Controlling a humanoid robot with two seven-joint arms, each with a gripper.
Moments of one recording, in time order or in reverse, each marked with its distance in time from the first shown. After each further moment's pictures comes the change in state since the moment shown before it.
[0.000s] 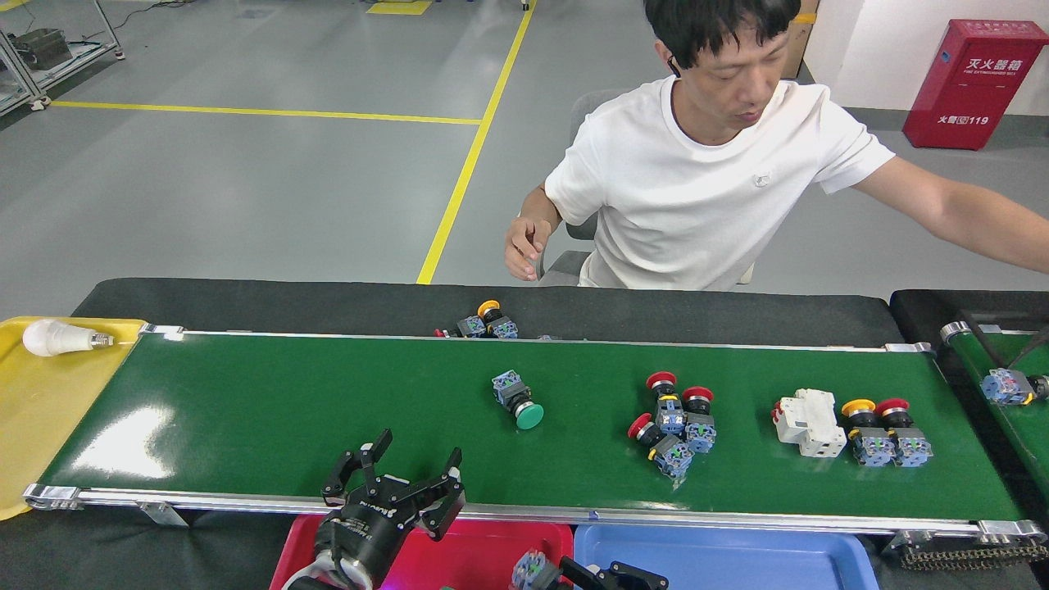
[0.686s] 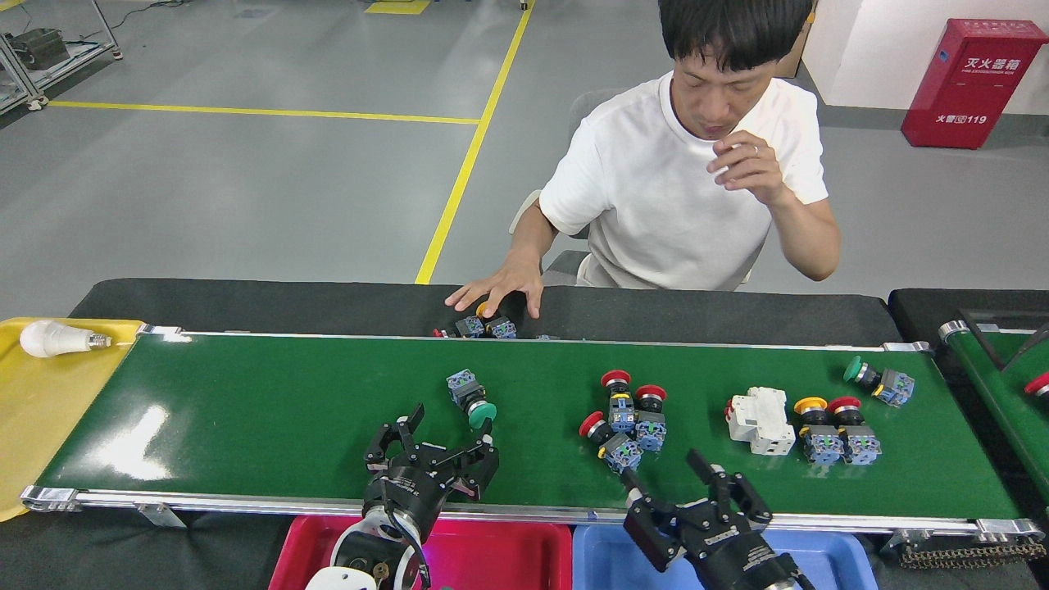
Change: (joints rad) left arm -0.157 -0.023 -0.090 0.204 0.000 0.128 0.000; right arm -0.067 0.073 -0.216 -0.012 0.150 0.500 -0.160
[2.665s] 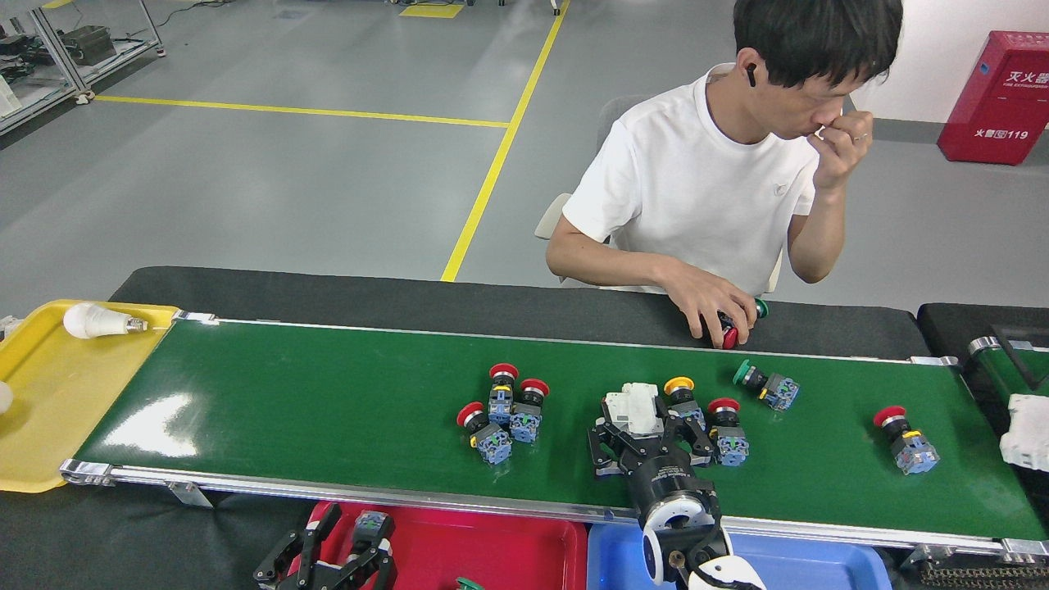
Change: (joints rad) left arm 0.470 0.160 0.173 -0.422 0.121 -0.169 0.116; right arm -0.368 0.044 0.267 0.395 0.099 0.311 0.109
